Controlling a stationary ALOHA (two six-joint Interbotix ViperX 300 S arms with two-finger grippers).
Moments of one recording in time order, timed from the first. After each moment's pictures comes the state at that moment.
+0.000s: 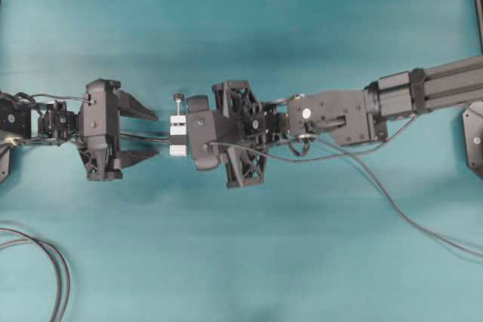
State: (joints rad) left arm 0.05 0.04 1.17 -0.02 -0.53 0.09; right arm 0.01 0.35 0.37 -0.08 0.08 -0.09
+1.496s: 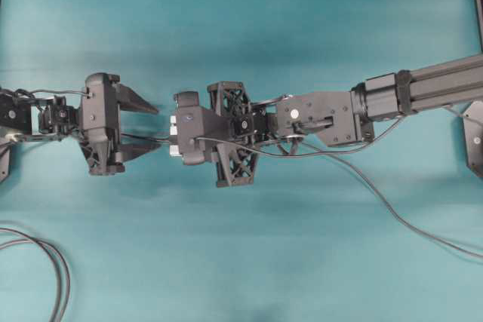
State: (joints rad) left arm 0.08 0.04 1.18 -0.02 -0.55 0.09; right arm 0.00 0.38 0.31 -0.08 0.14 -0.04
